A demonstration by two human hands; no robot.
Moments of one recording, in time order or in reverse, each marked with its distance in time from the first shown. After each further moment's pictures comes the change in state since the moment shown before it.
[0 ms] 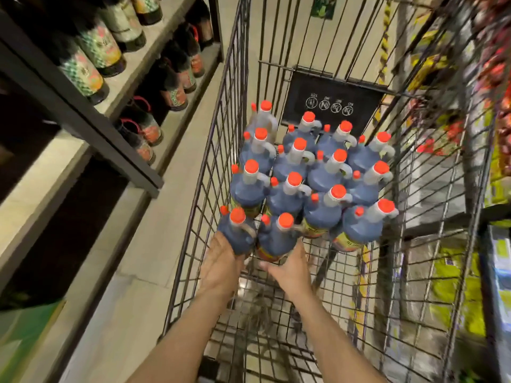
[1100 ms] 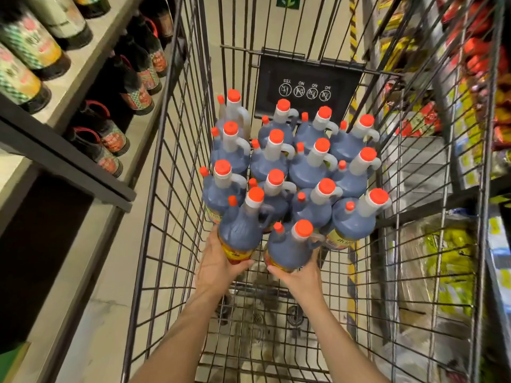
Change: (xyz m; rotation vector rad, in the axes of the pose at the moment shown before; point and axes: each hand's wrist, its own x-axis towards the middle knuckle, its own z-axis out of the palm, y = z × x) left_hand 0.050 0.001 0.039 -0.372 0.013 0.186; right_hand 0.033 0.059 -0.004 0.340 0.174 -0.042
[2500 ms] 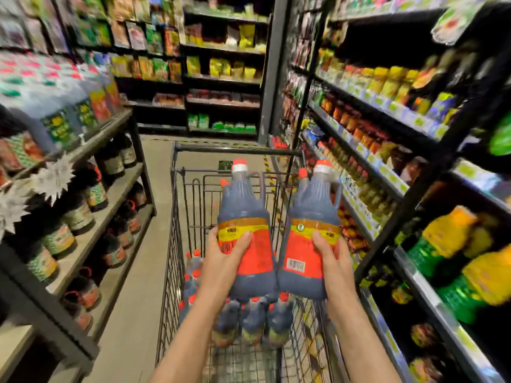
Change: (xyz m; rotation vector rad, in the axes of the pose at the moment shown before) left_hand -0.129 0.342 -0.187 -0.759 -0.042 0.387; right_hand -0.168 -0.329 -0.234 0.675 0.332 -0.376
